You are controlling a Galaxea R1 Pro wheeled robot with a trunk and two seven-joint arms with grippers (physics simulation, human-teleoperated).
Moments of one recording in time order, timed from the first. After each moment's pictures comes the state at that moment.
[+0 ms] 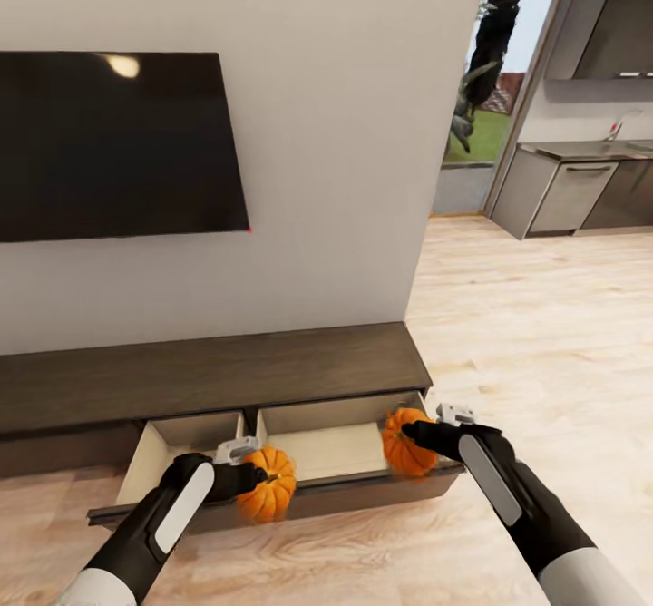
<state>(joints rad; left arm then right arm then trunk) -0.48 0.08 -0.26 -0.99 0.68 0.79 0.27 -0.52 -0.17 0.25 -1.12 -0.69 0.71 -0.27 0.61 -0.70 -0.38</state>
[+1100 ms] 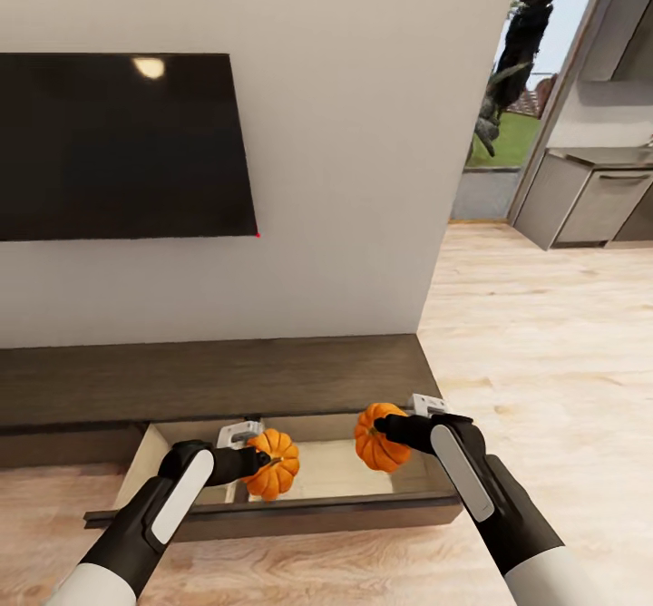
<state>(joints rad) -0.49 0.09 -0.25 -1.08 0.68 0.82 0.27 -0.52 -0.05 0.25 -1.23 -0.68 0.82 -0.35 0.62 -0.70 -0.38</state>
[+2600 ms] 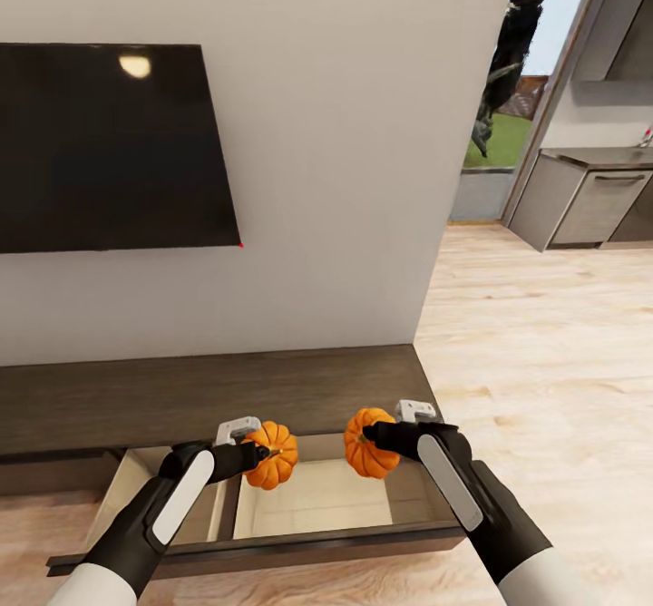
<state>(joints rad) -0.49 0.08 -0.25 -1.08 0.67 0.75 0.27 -0.52 -0.05 0.35 -1.19 -0.68 0.76 -0.35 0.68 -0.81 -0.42</state>
